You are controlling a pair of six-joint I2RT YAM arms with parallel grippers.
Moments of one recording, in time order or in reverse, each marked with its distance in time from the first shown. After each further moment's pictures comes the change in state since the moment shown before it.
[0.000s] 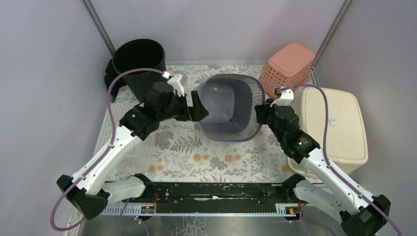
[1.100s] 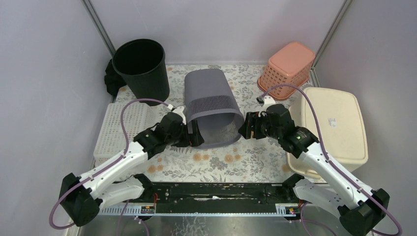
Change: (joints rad) left arm -0.115 -0.091 -0.531 0.148 -0.127 -0.146; right arm 0.013 0.071 0.077 -0.355 -0.387 0.010
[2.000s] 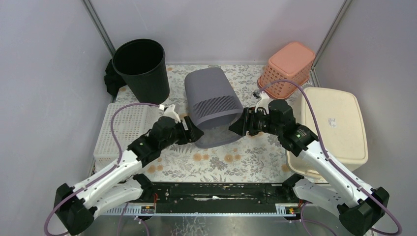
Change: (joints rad) left arm -0.006 -0.180 -0.091 0.171 -0.069 -0.124; right arm 0.001 0.008 0.049 0.159 -0.315 0.096
